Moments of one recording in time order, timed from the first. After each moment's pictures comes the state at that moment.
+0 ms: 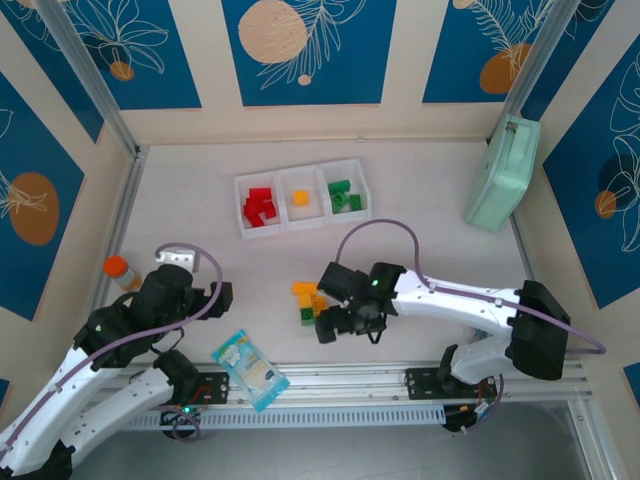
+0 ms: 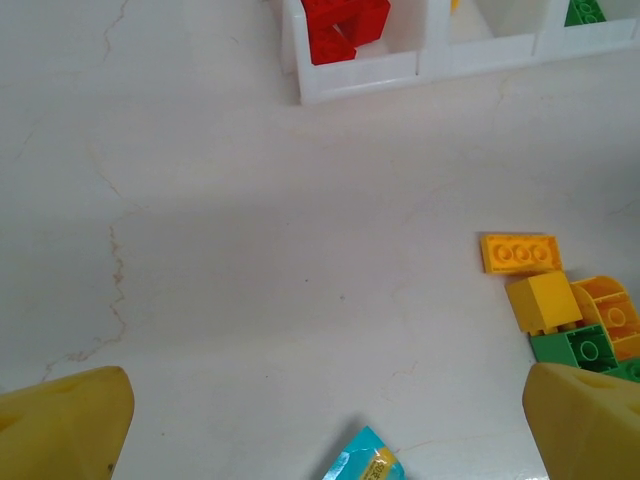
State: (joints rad) left arm -0.70 0.55 0.85 -1.11 -0.31 -0.52; right arm 1.10 1.38 0.95 -0.96 -0.13 0.84
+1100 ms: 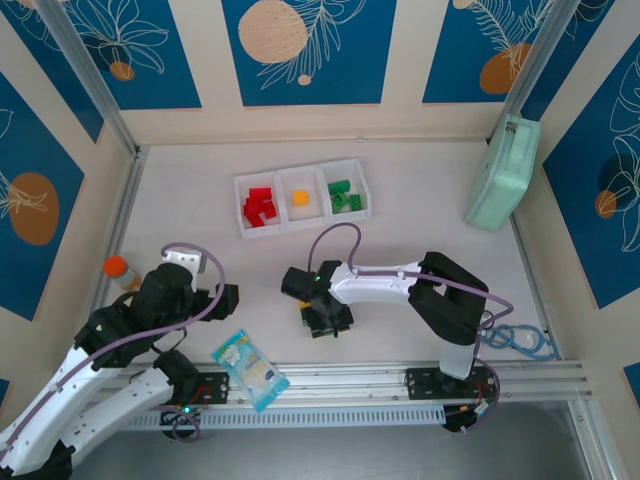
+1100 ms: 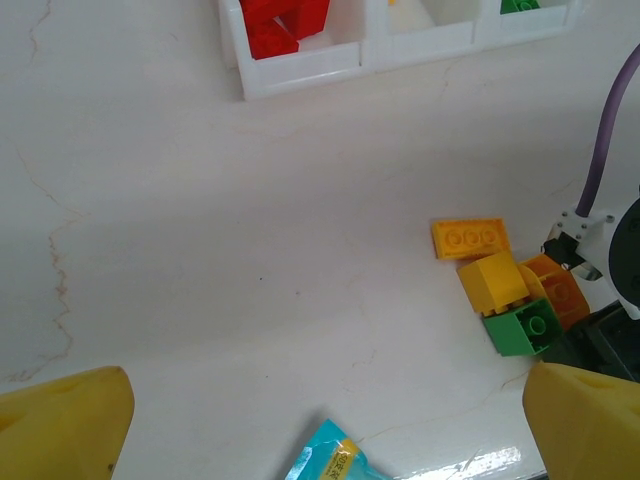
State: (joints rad) left arm -0.70 0.55 0.84 -1.07 -0.22 -0.49; right arm 1.11 1.82 1.14 -0.92 -0.05 0.86
